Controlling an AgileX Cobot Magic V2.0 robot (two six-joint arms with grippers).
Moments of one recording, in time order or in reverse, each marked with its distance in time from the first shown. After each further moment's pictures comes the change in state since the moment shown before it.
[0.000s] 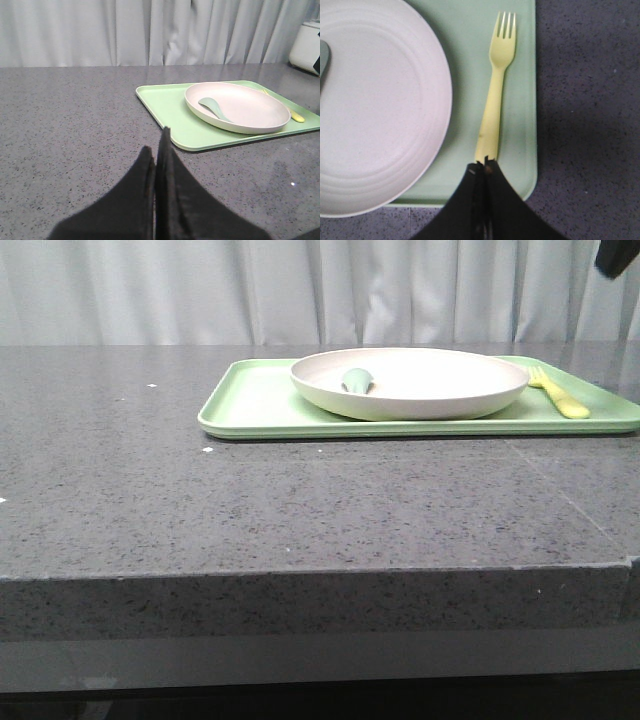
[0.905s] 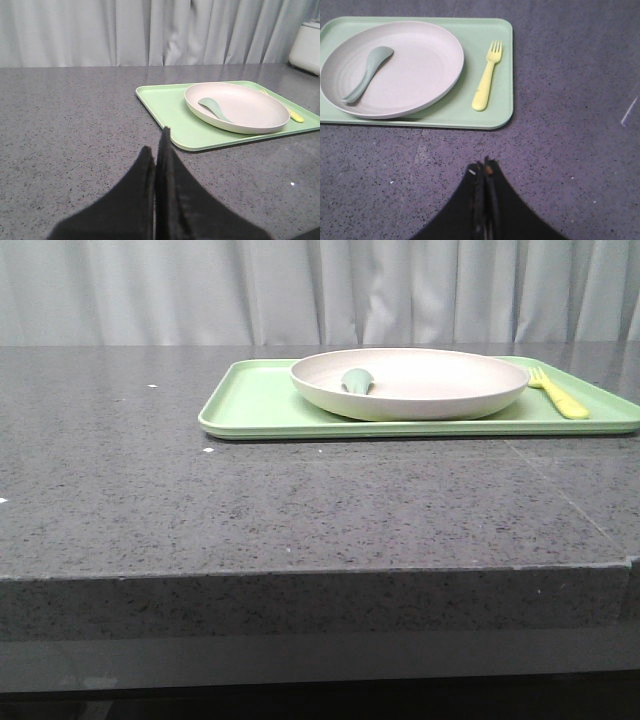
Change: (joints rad) left arm 0.000 0.000 0.000 0.000 0.000 0.000; right arm 0.000 -1.125 1.069 0.000 -0.546 -0.086
